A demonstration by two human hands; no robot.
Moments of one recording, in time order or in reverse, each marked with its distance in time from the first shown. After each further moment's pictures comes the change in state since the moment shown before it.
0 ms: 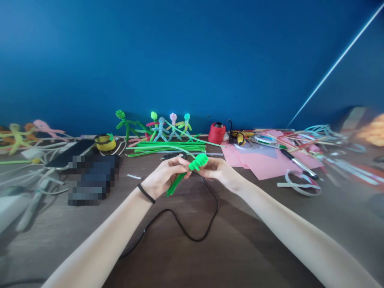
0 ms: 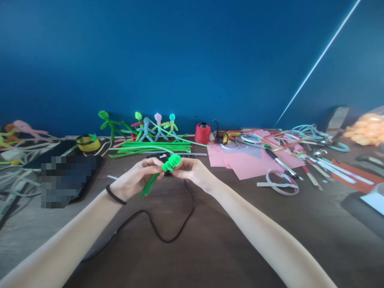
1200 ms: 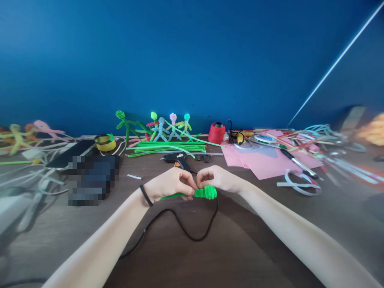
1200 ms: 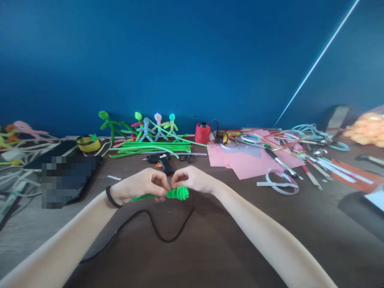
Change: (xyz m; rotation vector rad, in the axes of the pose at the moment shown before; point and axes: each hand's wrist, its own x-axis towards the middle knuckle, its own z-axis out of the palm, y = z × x) left_hand -0.011 0.002 0.006 0.495 -0.233 -0.228; right_hand -0.002 0.001 -0.005 -0.174 -0.310 0.094
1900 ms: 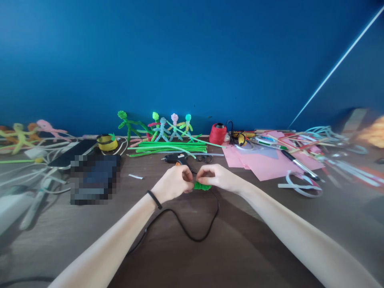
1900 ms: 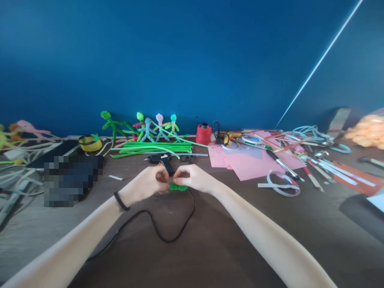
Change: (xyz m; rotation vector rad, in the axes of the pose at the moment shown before) left_hand 0.009 -0.012 0.001 0.394 0.346 0.124; right_hand 0.001 -0.001 0.002 -0.214 0.164 0.003
